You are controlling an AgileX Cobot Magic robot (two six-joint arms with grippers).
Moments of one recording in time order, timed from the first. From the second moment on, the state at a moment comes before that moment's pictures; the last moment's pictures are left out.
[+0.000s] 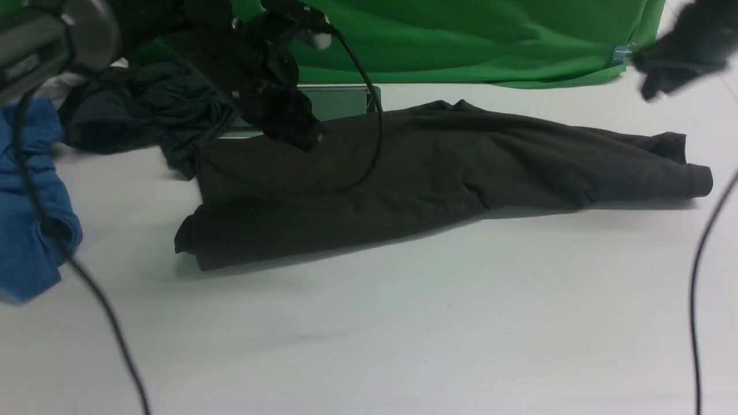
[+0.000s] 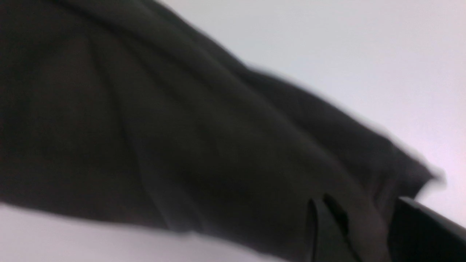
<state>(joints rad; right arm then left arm) -0.08 2.11 -1.99 0.09 1.21 -0.31 -0.23 1.93 -1.64 -0.31 0.95 0.68</state>
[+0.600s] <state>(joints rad) -0.21 2.27 -1.82 0.29 1.02 -0.22 -0.19 1.99 -1.36 -0.32 0.72 0.68</state>
